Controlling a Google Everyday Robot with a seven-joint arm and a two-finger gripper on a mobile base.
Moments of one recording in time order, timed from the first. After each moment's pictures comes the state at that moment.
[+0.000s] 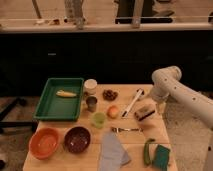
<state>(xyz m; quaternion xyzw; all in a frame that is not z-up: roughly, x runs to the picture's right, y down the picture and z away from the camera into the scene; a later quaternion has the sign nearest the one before) 0.301 0.106 0.856 -0.31 -0.06 -0.21 0.93</state>
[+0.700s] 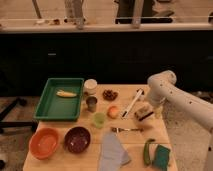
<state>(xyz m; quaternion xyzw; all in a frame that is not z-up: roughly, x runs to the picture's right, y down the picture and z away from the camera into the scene) 0.282 0.125 0.864 -0.31 -0.05 -0.22 0.92</state>
